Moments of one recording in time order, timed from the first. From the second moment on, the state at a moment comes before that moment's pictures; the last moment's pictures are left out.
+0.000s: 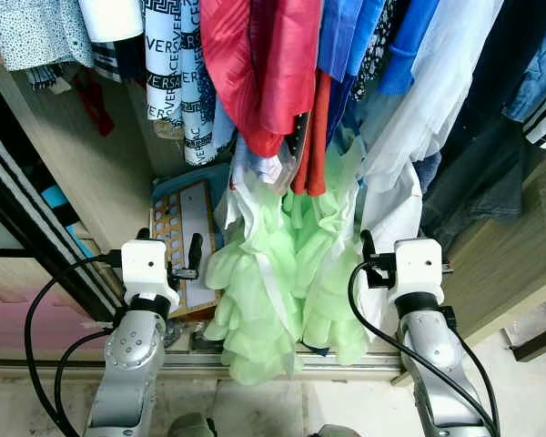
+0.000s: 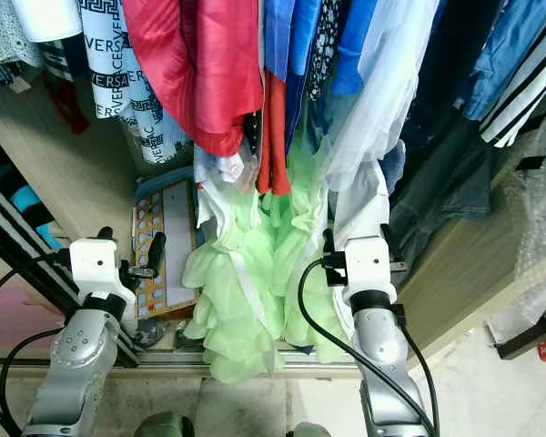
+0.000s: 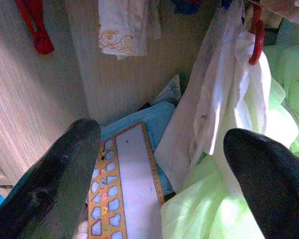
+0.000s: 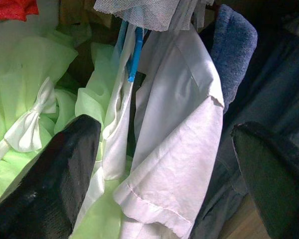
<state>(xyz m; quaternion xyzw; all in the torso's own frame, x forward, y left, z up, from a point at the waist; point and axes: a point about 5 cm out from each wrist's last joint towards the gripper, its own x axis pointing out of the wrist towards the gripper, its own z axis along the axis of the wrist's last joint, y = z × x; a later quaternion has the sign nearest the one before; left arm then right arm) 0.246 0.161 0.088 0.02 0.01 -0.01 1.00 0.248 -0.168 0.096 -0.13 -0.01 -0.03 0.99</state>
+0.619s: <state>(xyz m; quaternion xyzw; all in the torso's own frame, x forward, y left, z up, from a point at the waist) 0.281 0.194 0.113 0.00 -0.01 0.06 1.00 0.304 -0.134 0.122 -0.02 0.01 0.04 1.00</state>
